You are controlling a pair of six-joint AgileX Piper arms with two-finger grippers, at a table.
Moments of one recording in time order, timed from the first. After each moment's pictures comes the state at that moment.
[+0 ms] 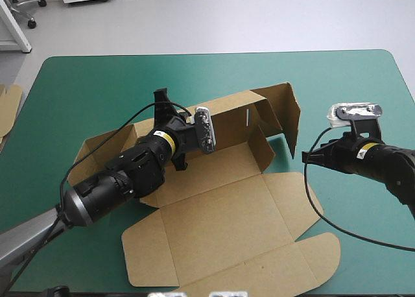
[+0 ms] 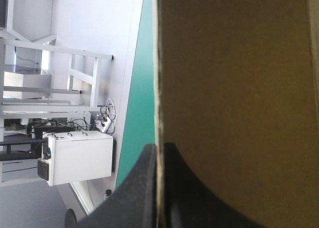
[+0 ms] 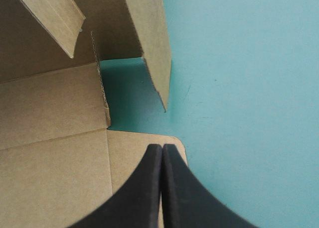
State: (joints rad) left arm -0.89 1.38 -1.19 0.89 0.68 0.17; right arm 0.20 1.03 -1.05 0.12 0.86 0.03
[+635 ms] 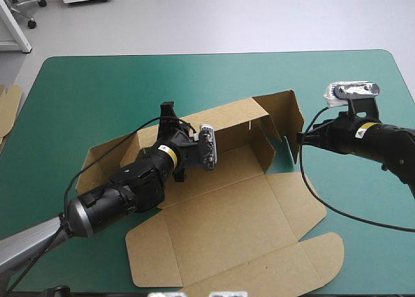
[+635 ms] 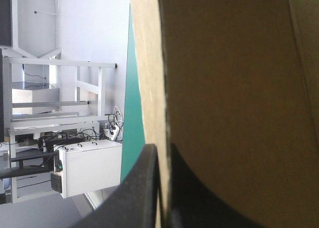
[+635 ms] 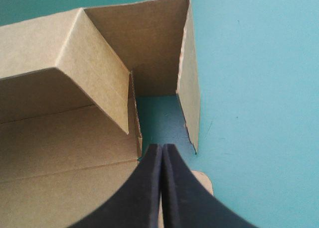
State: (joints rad) left arm -0.94 1.36 -1.07 0.97 0.64 0.13; right arm 0.20 1.11 -1.20 0.19 0.88 -0.02
